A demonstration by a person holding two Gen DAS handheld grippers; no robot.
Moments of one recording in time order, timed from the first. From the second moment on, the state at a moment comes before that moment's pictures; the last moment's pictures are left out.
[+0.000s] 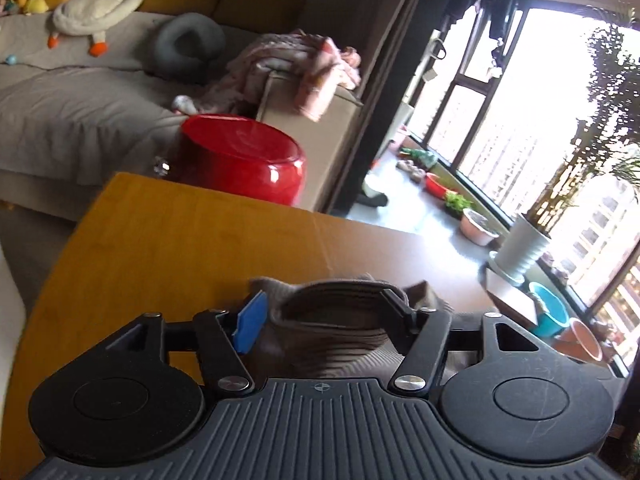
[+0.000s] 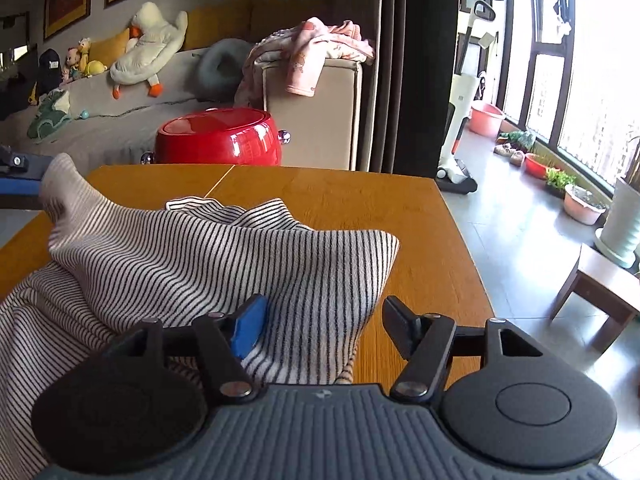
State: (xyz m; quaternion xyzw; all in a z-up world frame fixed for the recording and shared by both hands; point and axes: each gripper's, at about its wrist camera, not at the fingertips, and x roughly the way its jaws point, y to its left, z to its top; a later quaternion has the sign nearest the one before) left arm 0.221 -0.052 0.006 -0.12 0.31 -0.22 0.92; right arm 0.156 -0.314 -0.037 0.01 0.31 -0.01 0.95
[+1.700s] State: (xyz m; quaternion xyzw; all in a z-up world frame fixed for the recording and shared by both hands) left arm 0.161 0.018 0.002 -0.18 0.23 -0.02 0.96; right arm 0.133 -0.304 -0.018 0.05 0.29 0.01 0.96
